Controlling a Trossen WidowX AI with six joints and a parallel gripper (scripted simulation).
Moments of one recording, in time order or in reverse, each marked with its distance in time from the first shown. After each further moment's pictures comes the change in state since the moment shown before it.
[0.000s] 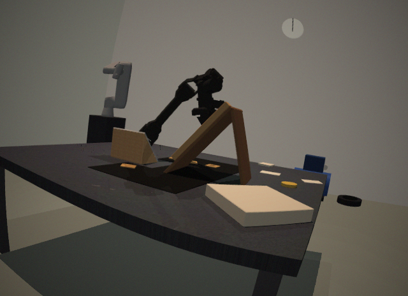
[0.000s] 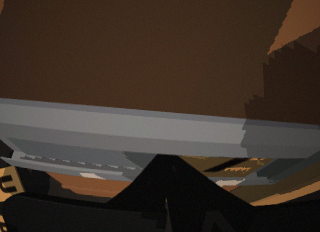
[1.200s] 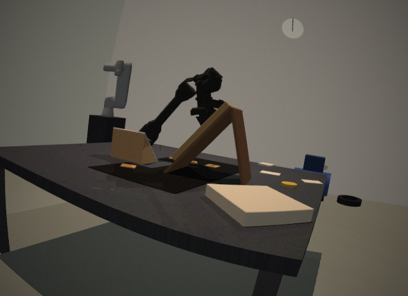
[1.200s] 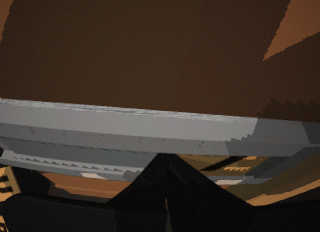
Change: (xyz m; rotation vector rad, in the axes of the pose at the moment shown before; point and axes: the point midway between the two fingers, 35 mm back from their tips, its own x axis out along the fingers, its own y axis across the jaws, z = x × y) arm -0.001 -0.011 0.000 0.011 -0.005 0.003
